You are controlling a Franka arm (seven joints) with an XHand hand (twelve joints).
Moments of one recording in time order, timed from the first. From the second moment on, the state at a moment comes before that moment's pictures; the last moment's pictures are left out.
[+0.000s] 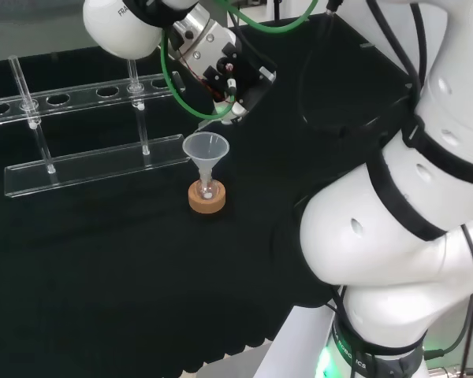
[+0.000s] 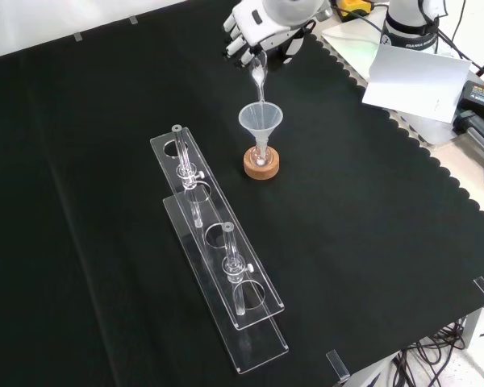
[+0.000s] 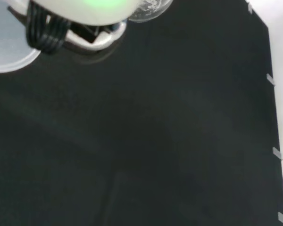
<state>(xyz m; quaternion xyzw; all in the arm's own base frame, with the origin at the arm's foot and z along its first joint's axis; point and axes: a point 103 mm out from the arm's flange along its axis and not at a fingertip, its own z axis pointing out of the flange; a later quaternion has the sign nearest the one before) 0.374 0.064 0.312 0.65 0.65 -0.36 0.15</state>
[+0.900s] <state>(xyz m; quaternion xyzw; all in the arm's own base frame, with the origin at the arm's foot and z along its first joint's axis) 0.376 0.045 0.274 0.63 0.63 -0.43 0.15</state>
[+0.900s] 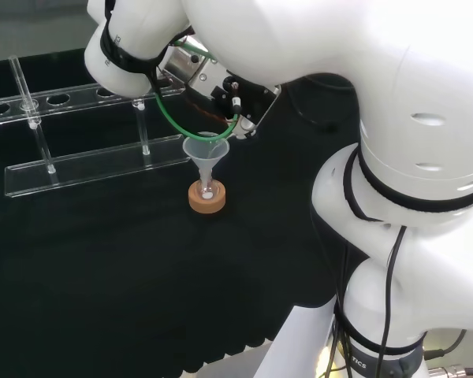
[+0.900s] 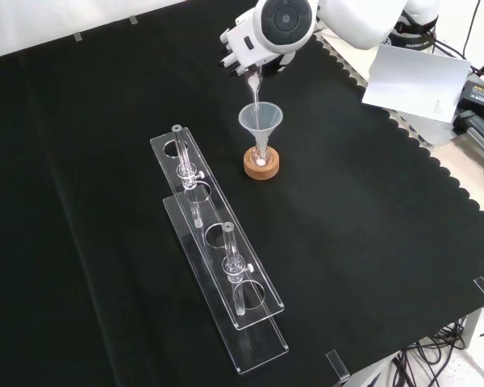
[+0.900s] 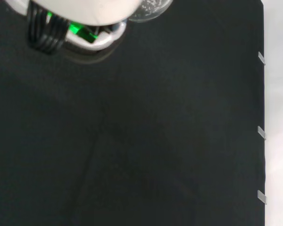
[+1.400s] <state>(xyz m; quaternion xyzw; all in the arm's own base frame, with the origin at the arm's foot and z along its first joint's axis) 0.376 0.066 0.275 0.61 0.65 -0.42 0.17</state>
